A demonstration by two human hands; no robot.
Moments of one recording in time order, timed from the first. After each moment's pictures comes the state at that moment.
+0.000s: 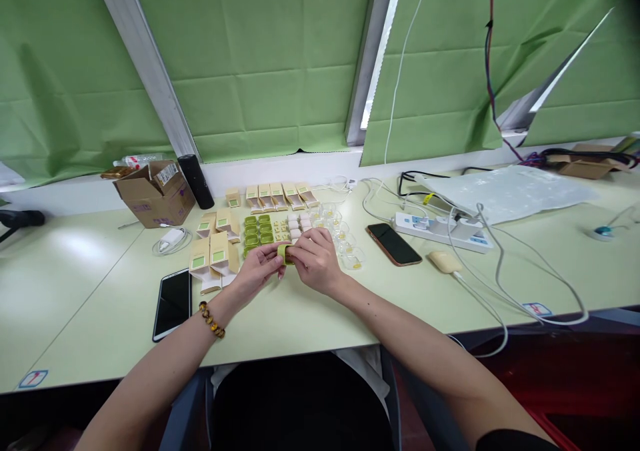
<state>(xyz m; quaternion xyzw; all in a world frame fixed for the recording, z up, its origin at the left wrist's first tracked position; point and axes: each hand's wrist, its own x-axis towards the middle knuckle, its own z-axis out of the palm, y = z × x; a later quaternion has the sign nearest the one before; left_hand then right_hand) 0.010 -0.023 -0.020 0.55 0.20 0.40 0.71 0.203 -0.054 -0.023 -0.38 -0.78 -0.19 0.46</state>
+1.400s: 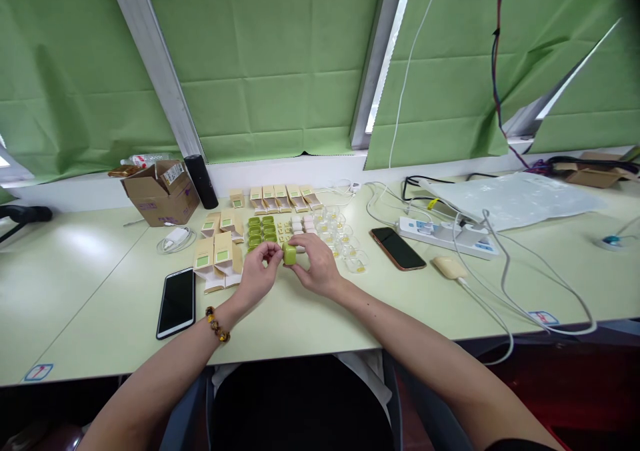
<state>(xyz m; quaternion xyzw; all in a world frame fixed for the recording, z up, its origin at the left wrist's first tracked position) 0.012 -0.028 -0.022 0.67 0.33 0.52 0.41 0.201 -0.046 -0.044 -0.36 -0.77 -0.07 0.52</state>
